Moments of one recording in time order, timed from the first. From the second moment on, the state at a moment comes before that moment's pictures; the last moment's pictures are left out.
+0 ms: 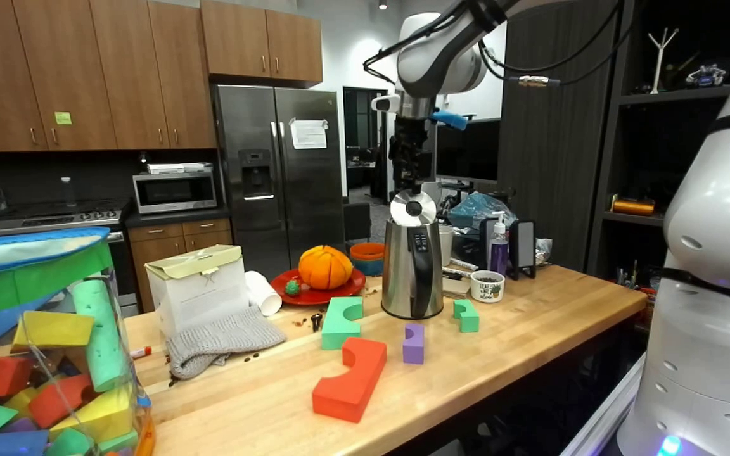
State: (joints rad) arm 0.08 -0.24 -0.09 -2.28 -0.15 2.30 -1.24
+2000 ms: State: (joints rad) arm 0.05 -0.11 -0.10 -2.27 -0.06 2.46 -1.32
